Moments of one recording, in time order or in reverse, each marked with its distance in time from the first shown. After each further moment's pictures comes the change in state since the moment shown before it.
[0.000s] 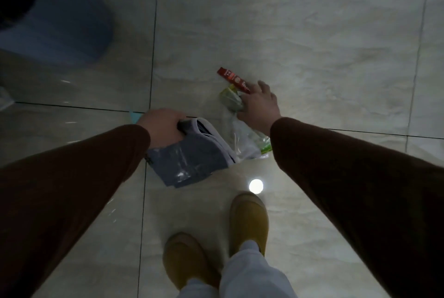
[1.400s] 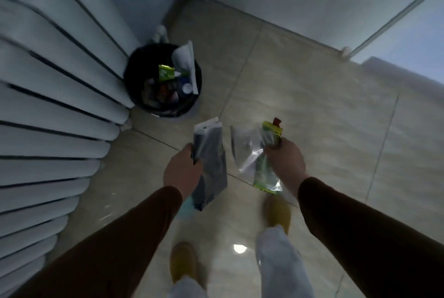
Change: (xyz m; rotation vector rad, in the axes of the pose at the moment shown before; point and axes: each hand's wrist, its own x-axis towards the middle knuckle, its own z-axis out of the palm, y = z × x) left_hand -0.250 0.070 -0.185 -0.821 0.641 -0.540; right_hand -0.150 -0.131 -0.304 0.417 0.123 0.166
